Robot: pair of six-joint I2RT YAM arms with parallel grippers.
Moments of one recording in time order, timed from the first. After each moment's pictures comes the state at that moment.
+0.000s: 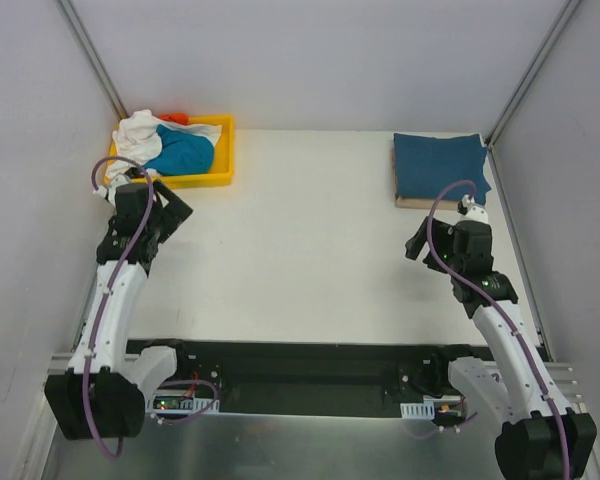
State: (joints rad) left arm 0.06 0.92 0.83 -0.57 -0.08 -0.73; right arm 0.13 0.78 0.62 -0.44 0.06 0.41
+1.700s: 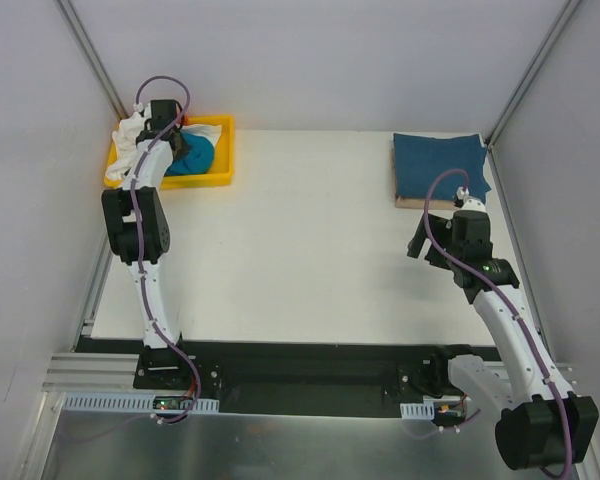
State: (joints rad) left arm 0.07 2.23 1.96 -0.50 -0.19 -0.46; right arm 0.13 0.90 0.74 -0.57 0.07 0.35
